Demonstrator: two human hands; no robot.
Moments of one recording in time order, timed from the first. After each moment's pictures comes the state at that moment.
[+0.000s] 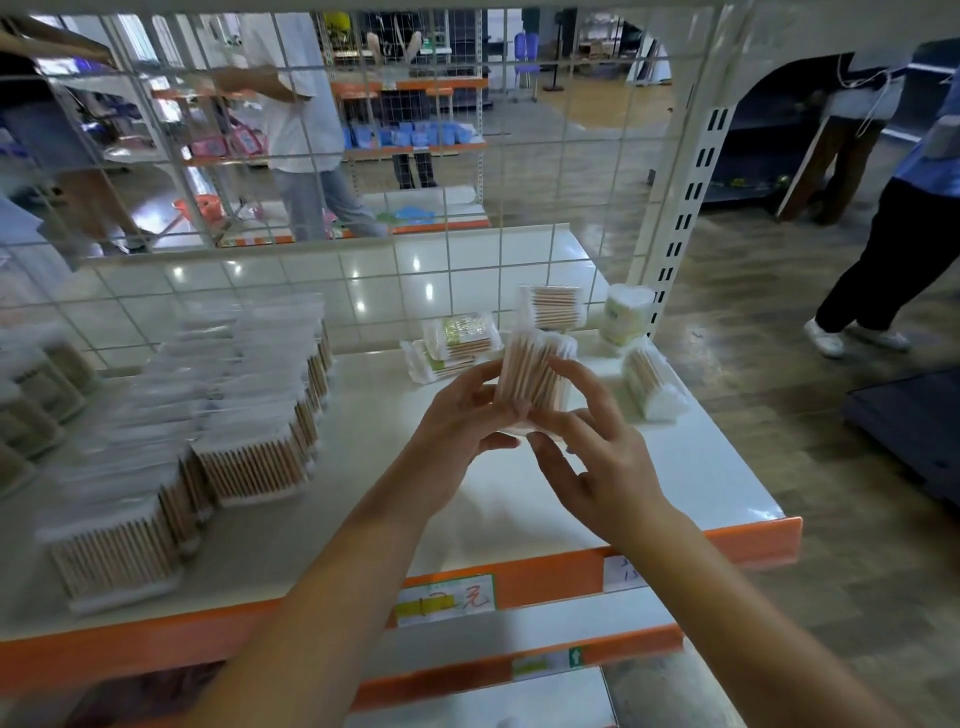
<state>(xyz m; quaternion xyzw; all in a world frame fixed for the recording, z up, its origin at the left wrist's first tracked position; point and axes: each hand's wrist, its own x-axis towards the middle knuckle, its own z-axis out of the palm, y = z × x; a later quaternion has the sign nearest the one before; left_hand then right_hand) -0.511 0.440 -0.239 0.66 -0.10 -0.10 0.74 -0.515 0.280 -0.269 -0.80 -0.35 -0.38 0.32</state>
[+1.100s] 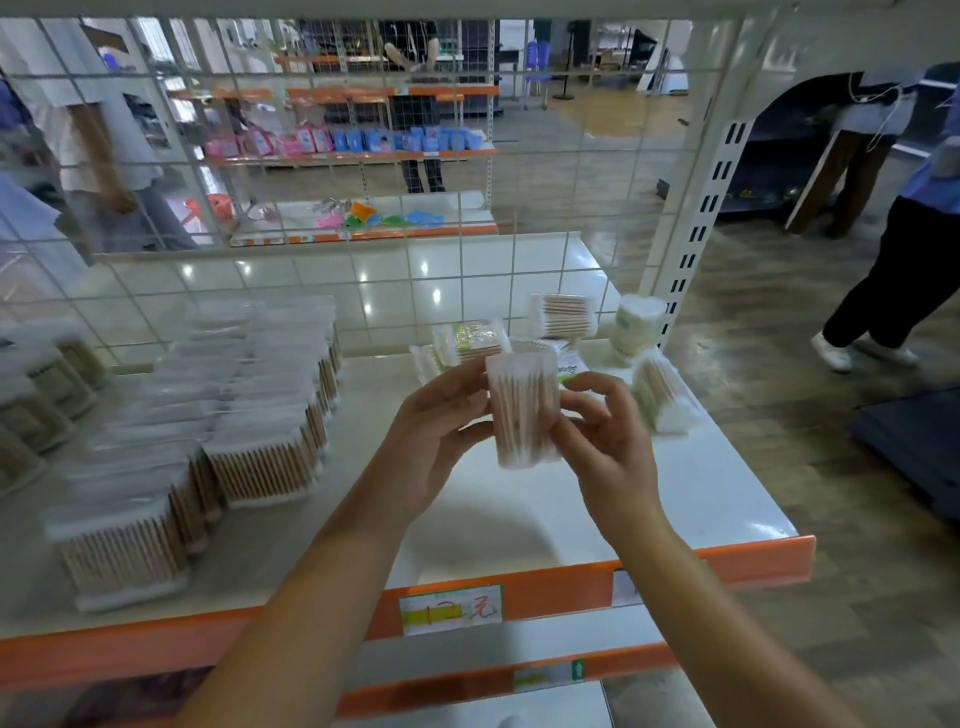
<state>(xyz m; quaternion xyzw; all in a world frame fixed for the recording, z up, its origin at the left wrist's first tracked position) -0.508 0.466 -0.244 0.54 -0.13 -0.05 0.83 -0.524 0.300 -0.252 -0.62 -0.14 -0.09 0.76</state>
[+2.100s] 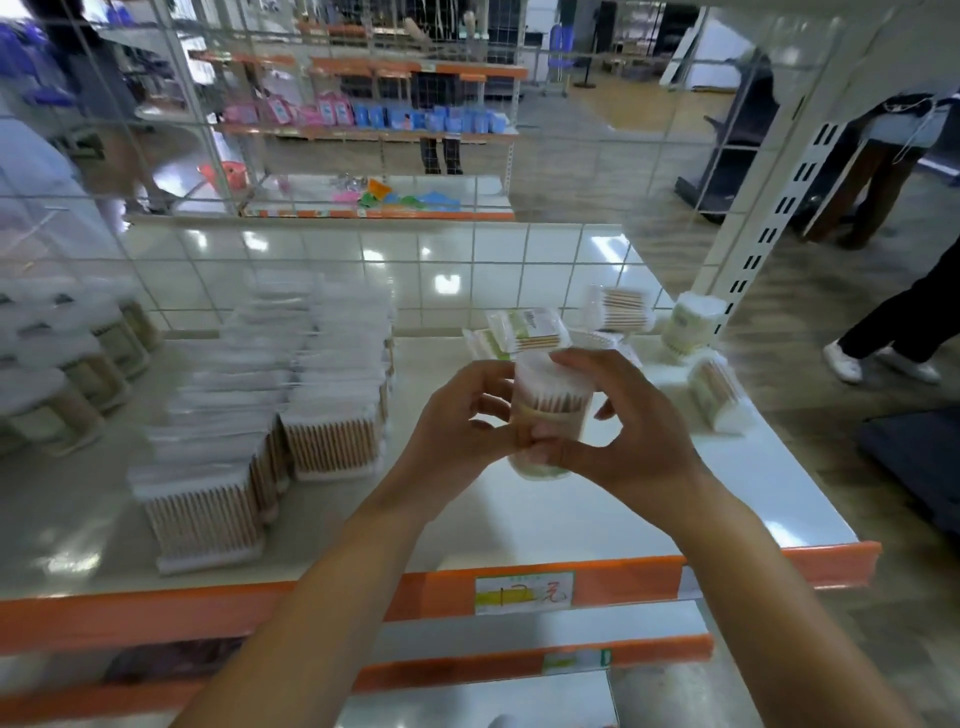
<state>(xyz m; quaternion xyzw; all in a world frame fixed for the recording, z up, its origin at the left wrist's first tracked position) -0.530 0.509 -0.238 0.73 -0.10 0.03 0.67 -0.531 0.340 -0.213 -0.86 -0.23 -0.11 0.43</state>
